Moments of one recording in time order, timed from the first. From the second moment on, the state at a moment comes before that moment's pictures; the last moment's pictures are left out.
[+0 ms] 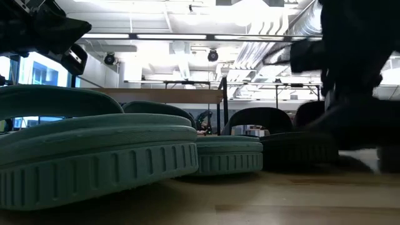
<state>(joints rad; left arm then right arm) 0.10 0.02 0.01 0.12 0.11 -0.37 0.54 1.93 1.20 -1.32 0.65 1.14</state>
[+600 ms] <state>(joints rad) 0.10 0.02 0.01 0.12 0.11 -0.37 0.55 1.91 1.84 -1.57 1.03 0.80</state>
